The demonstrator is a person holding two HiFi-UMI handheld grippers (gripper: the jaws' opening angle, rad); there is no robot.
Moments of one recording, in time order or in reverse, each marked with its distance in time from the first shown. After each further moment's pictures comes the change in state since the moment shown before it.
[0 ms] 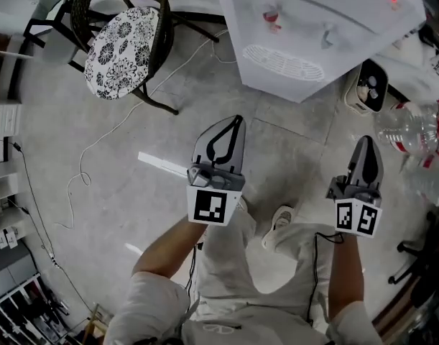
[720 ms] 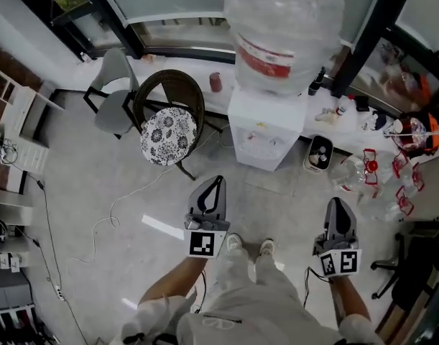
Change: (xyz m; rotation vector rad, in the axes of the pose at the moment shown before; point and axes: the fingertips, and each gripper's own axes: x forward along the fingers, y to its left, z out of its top) left arm -0.120 0.086 0.429 -0.137 -0.090 0.124; right arm -0.117 0.061 0.439 0.002 0.029 0.151
